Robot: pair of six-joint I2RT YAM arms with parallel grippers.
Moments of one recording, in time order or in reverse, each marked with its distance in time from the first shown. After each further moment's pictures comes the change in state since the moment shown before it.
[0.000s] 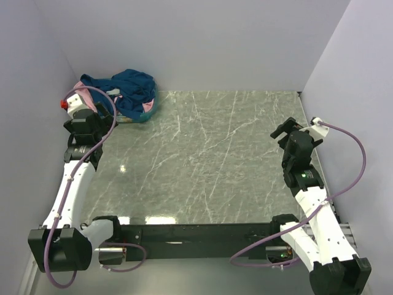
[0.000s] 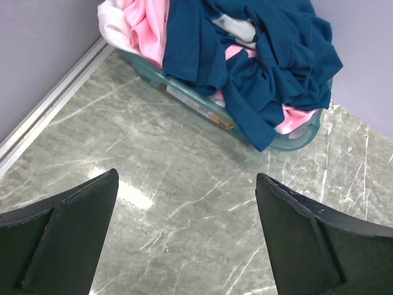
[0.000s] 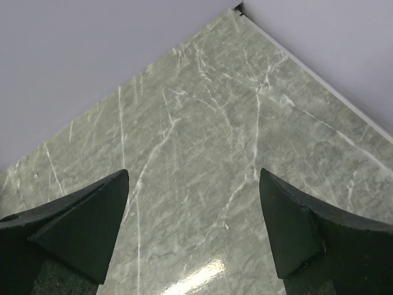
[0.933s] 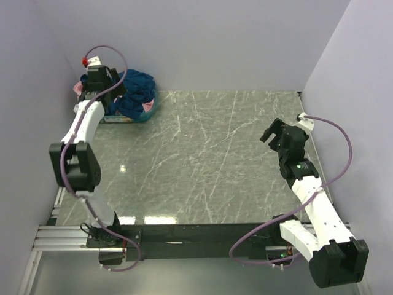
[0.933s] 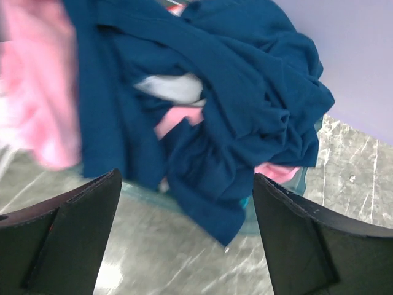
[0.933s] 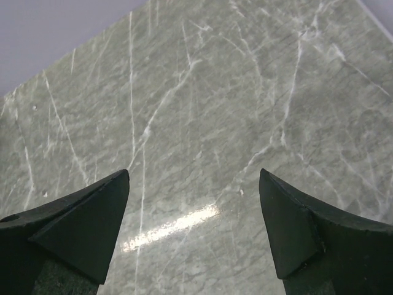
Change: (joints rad) left arm 0.000 0.689 0.631 -0.058 0.100 0.084; right arm 0.000 0.114 0.005 -0.043 -0.192 -0.005
